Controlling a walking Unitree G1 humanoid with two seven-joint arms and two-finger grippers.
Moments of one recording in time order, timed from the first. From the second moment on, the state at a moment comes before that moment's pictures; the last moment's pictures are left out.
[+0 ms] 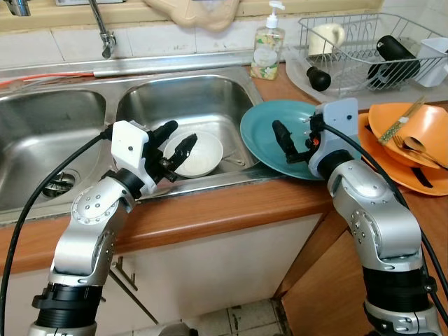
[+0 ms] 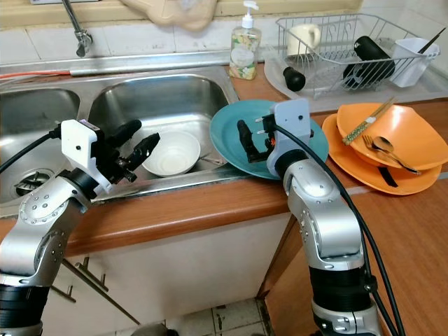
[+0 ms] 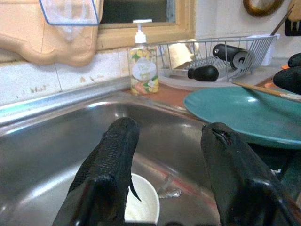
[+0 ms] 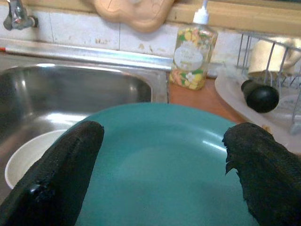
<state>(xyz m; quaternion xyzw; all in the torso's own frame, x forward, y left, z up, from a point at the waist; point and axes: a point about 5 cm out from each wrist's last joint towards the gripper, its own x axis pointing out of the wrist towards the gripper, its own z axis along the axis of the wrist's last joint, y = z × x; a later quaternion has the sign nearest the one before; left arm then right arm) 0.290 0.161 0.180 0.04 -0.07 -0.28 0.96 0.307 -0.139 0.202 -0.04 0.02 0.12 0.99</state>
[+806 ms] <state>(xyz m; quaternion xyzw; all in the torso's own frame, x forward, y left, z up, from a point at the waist) 0.272 0.147 0.173 0.05 -0.01 -0.39 0.92 0.324 -0.166 0.186 -0.04 0.17 -0.01 0.98</state>
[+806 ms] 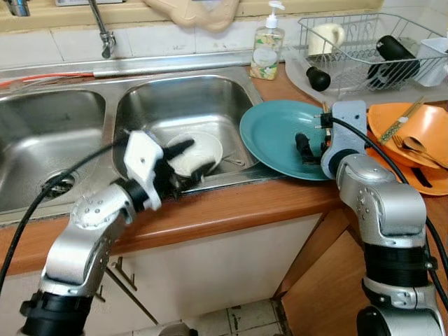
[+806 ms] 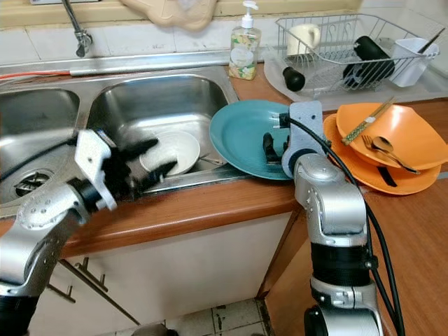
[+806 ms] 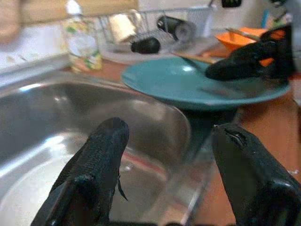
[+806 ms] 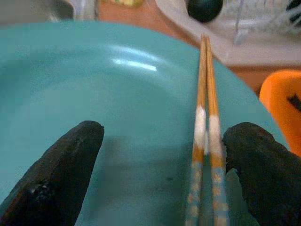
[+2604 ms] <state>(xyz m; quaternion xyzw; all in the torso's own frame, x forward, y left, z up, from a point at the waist) 0.260 0.141 0.176 0.06 0.01 -0.45 0.89 0.336 -0.164 0.176 0.02 0.25 0.00 0.97</state>
